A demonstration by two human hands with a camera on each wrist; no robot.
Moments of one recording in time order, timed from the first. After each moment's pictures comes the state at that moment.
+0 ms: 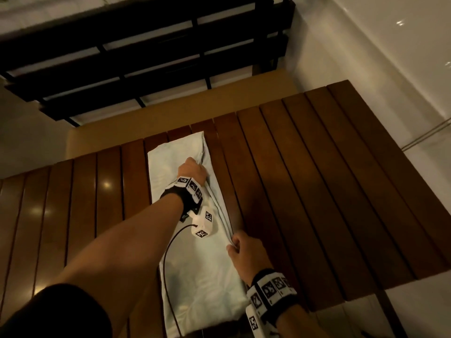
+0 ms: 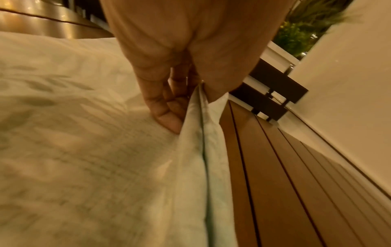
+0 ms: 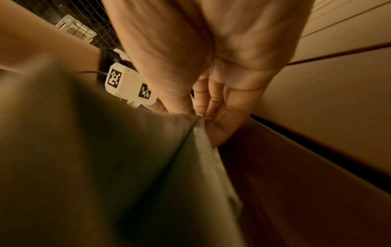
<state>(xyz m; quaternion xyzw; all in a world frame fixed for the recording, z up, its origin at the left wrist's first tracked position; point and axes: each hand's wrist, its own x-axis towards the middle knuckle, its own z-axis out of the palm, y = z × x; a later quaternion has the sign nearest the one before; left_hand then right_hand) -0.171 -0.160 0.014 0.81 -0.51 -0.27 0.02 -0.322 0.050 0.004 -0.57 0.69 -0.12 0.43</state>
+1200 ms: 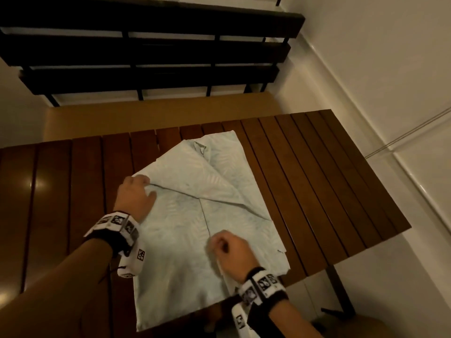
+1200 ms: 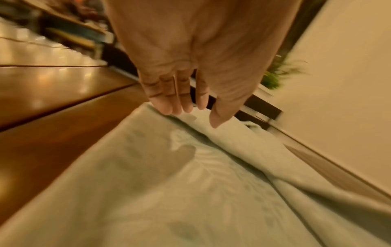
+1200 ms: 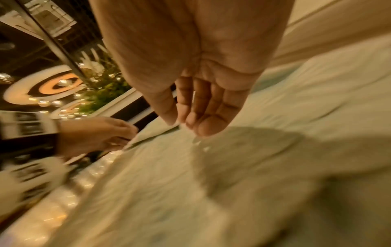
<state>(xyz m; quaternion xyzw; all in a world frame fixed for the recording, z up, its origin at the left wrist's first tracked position) 0.138 -0.028 0.010 0.73 -0.63 -0.24 0.13 -0.133 0.121 0.048 -0.55 0.68 -0.16 0.46</state>
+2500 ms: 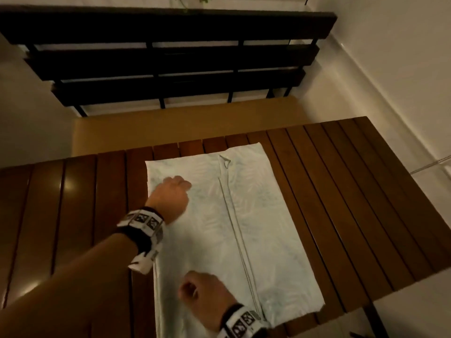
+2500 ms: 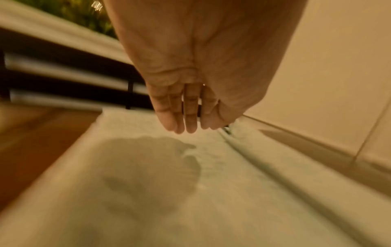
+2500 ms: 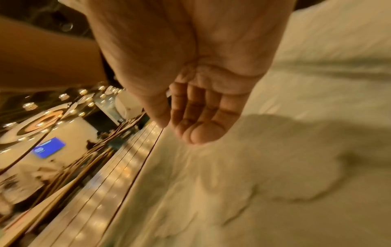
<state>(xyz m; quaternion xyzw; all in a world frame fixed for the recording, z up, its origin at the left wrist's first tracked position) 0.127 -0.087 0.031 0.57 -0.80 -0.15 -0.03 -0.026 0.107 0.022 -0.65 0.55 -0.05 0.51</state>
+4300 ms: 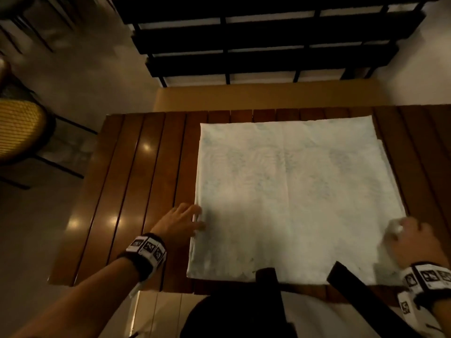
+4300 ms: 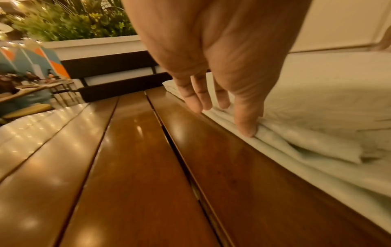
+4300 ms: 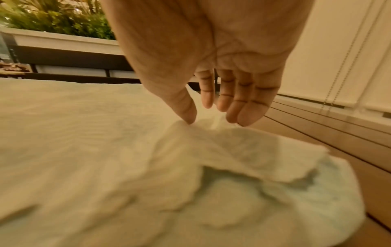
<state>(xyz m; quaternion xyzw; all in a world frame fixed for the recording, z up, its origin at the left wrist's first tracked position) 0.150 0.133 0.033 0.54 -0.80 -0.16 -0.19 -0.403 0.059 0.017 -0.57 0.81 0.07 0.12</state>
